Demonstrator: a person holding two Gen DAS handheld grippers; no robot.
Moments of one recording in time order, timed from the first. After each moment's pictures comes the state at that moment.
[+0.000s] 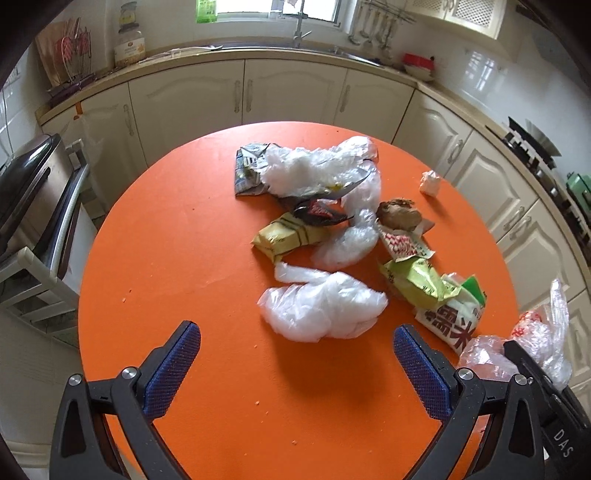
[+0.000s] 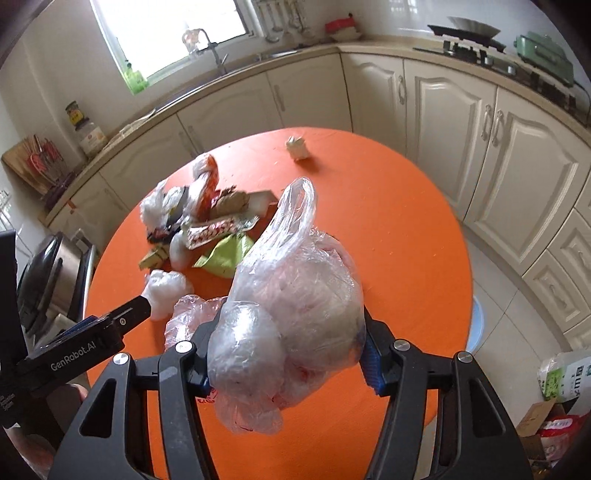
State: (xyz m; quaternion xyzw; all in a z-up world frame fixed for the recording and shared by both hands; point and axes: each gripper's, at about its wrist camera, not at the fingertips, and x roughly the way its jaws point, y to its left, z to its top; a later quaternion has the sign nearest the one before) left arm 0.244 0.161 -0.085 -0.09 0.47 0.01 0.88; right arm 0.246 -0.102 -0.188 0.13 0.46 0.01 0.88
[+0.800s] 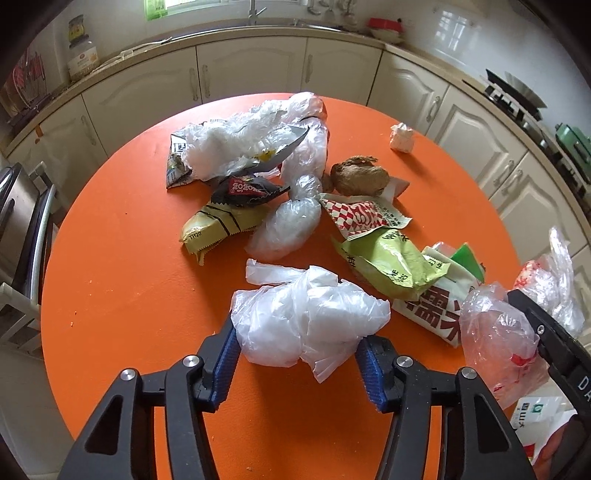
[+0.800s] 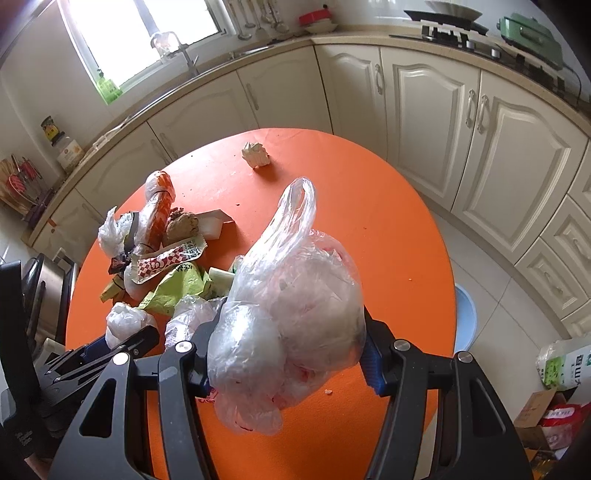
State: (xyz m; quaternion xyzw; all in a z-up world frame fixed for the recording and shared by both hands) left arm 0.299 0.109 -0.125 -0.03 0.51 -0.04 0.86; right arm 0.276 -0.140 -0.206 0.14 0.47 -0.02 0.87
